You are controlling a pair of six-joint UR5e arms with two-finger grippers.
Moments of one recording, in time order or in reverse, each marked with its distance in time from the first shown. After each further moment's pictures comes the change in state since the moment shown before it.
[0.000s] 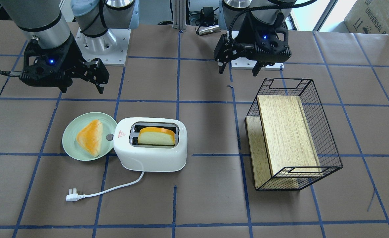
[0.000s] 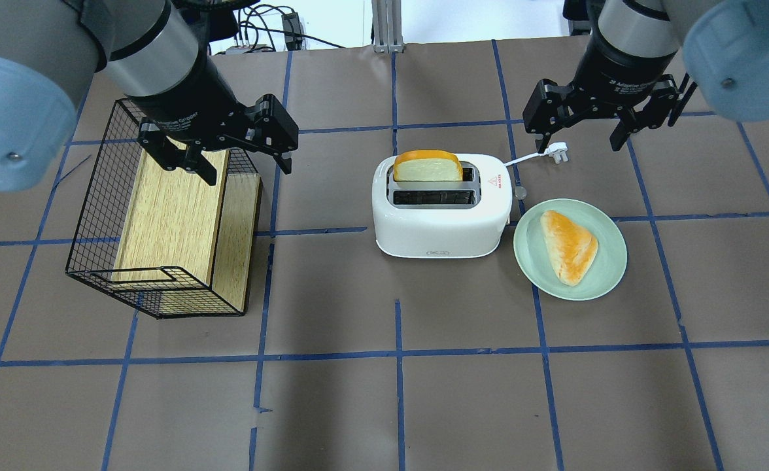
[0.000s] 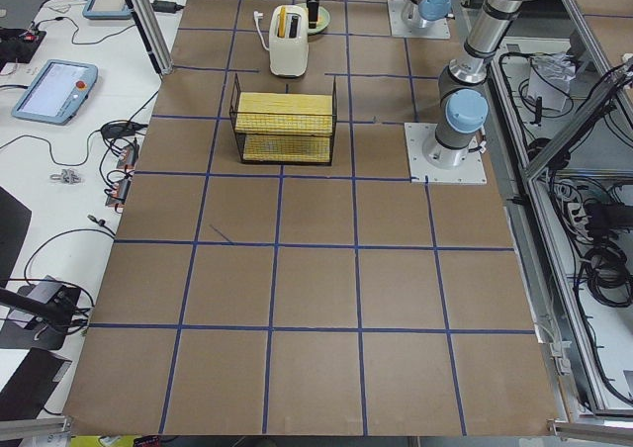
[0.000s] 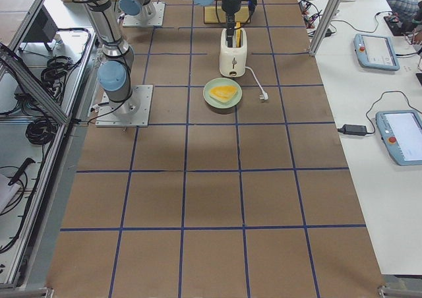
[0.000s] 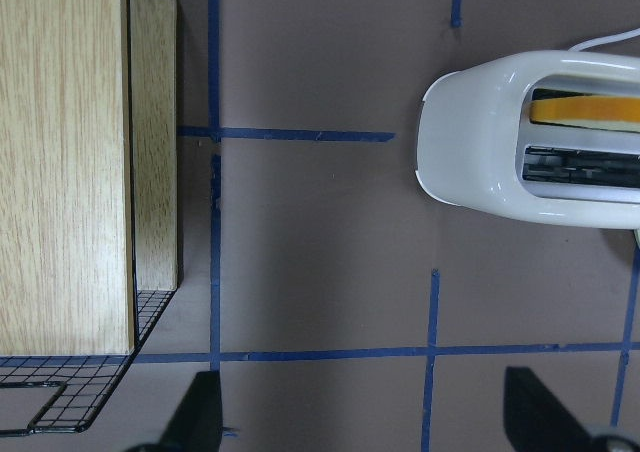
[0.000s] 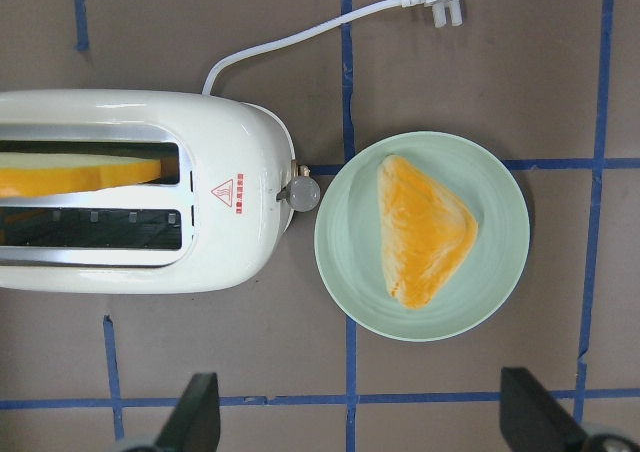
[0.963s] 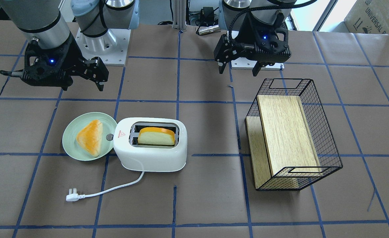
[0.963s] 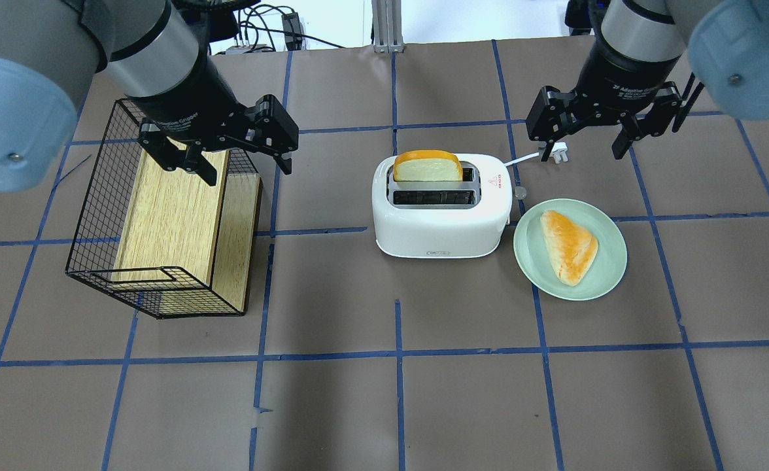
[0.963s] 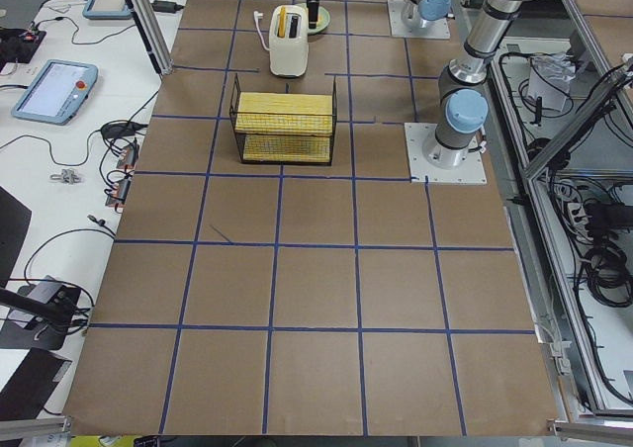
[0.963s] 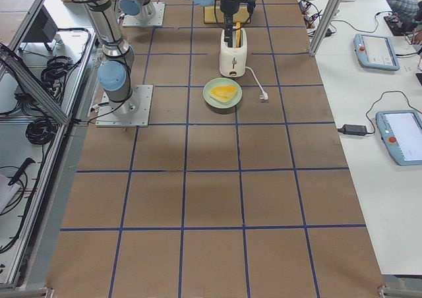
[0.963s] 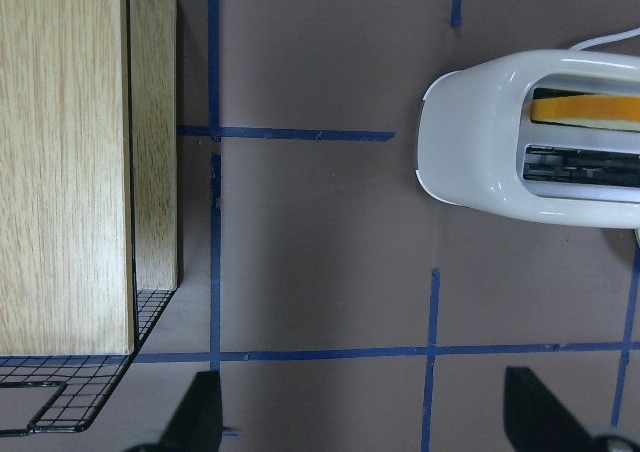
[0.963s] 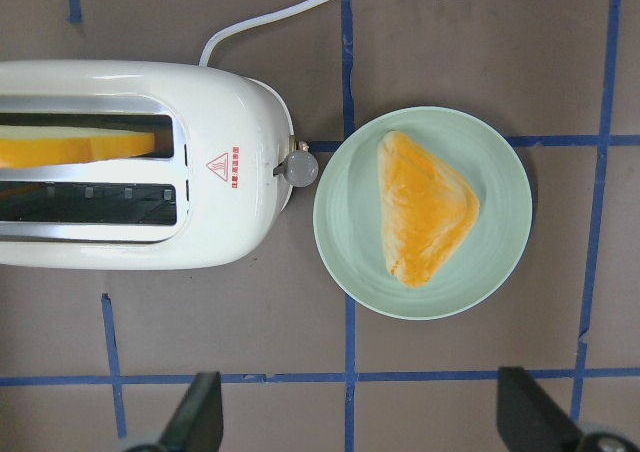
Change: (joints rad) left arm 0.000 0.000 -0.001 0.000 0.000 0.000; right arm -0.006 -0.003 0.000 0.040 0.006 -0.011
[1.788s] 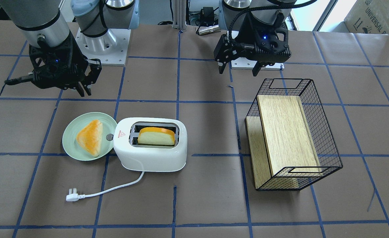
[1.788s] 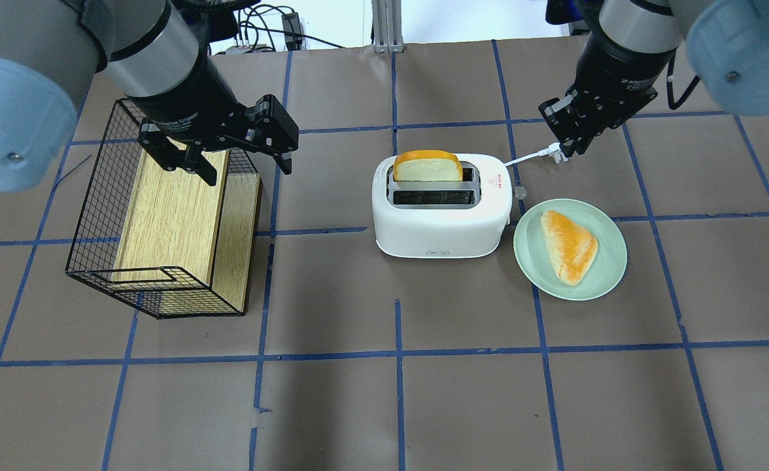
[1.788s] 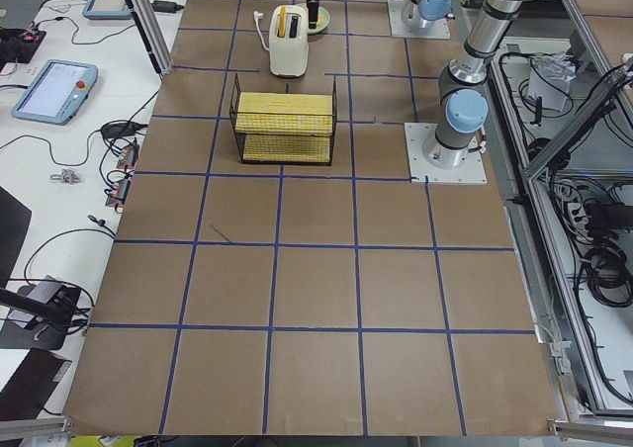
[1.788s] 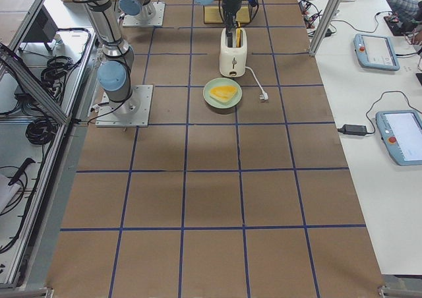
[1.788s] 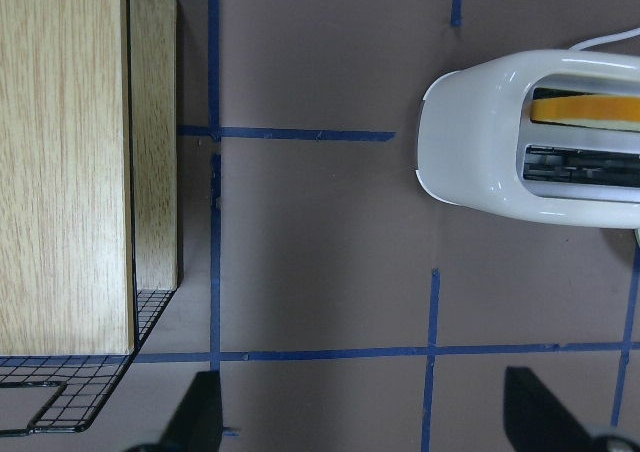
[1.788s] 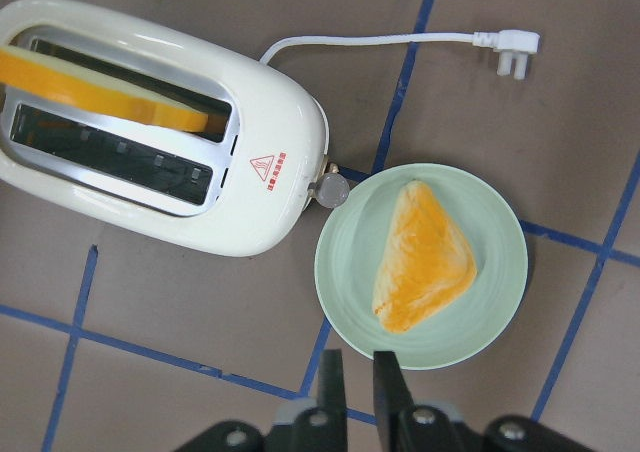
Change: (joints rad) left arm 0.000 0.000 0.000 0.000 0.000 0.000; right arm 0.004 0.007 -0.012 -0.038 0.012 -0.370
